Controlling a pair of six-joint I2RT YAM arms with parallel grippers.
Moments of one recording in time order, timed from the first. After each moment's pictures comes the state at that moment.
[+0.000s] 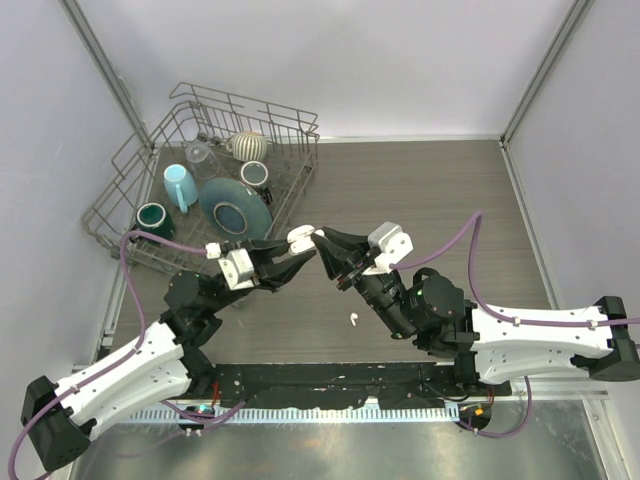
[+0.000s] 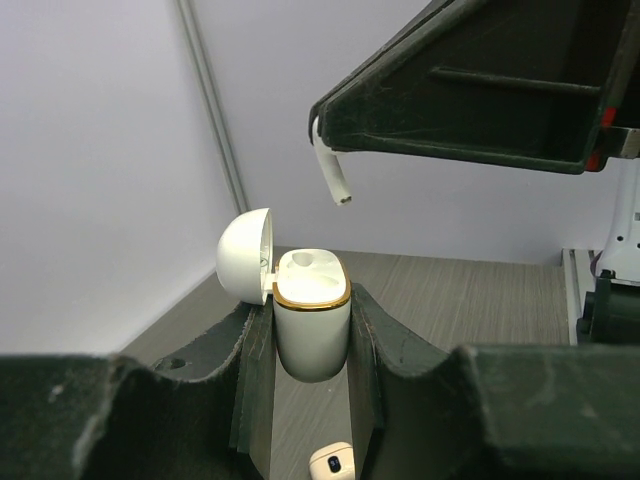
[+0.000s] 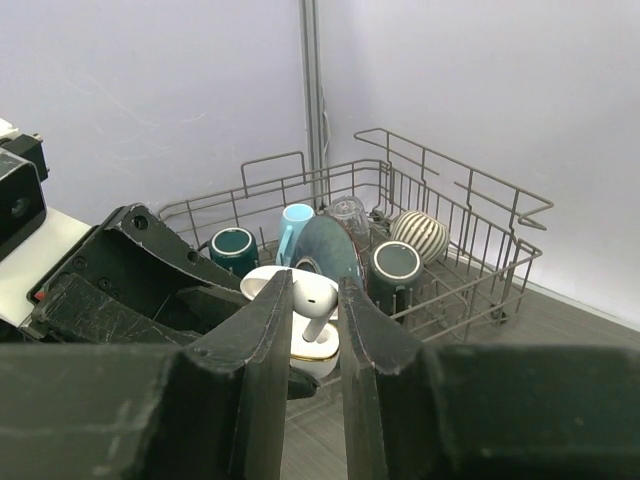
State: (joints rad) left arm -0.82 0.71 0.48 0.69 0.32 0.05; right arm 1.45 1.03 0.90 0.56 0.71 -0.22
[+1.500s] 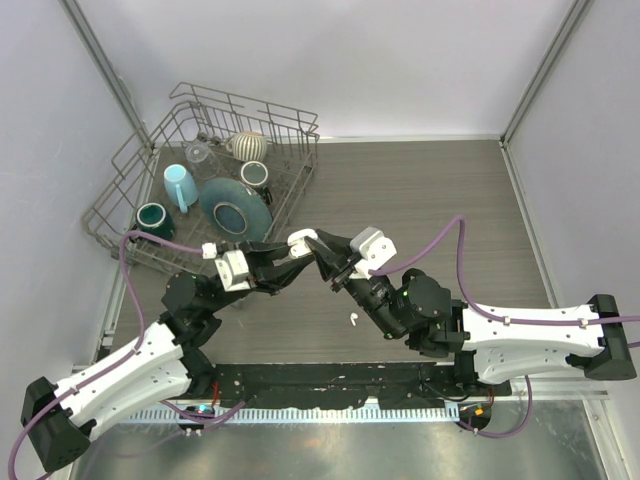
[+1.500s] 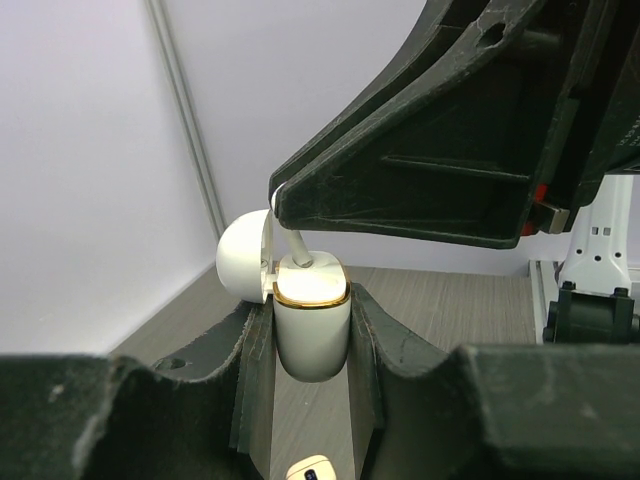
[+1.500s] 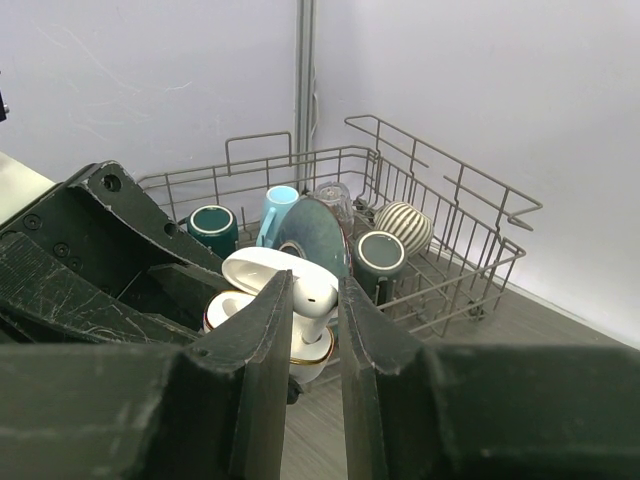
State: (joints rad) left arm -0.82 0.71 0.48 0.72 0.38 0.00; right arm 1.44 1.07 0.90 0.55 0.70 -0.29
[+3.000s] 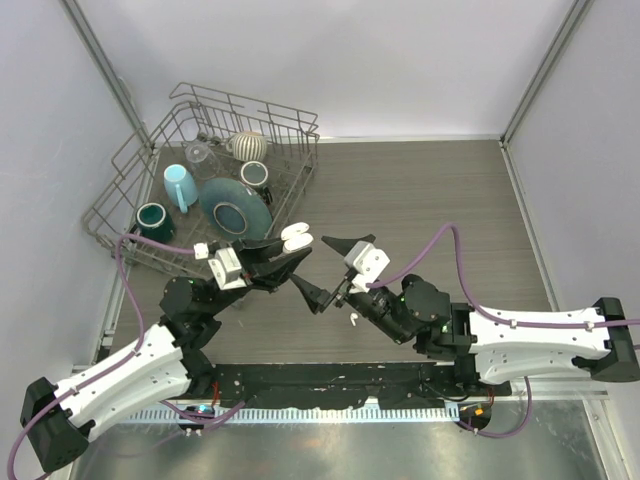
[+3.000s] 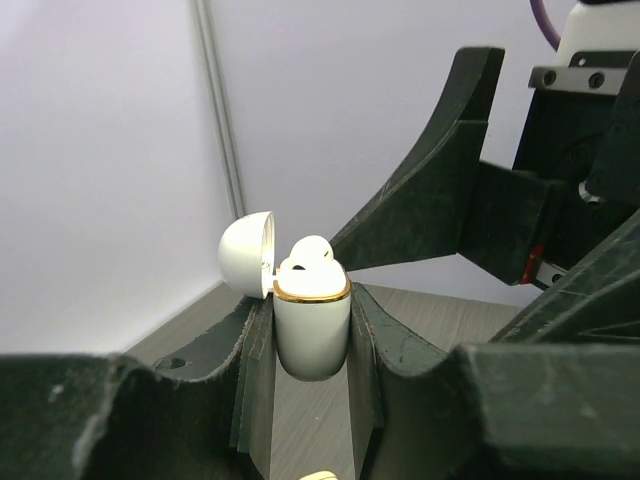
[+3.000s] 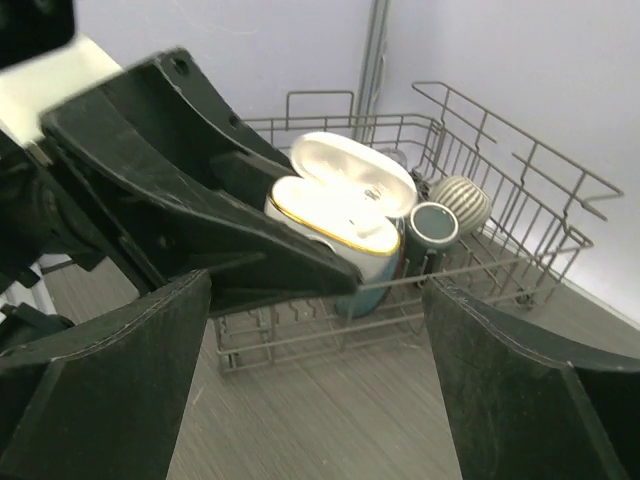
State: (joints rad) left arm -0.82 0.69 0.45 0.77 0.28 -0.03; right arm 1.44 1.02 0.86 0.43 0.54 -0.23
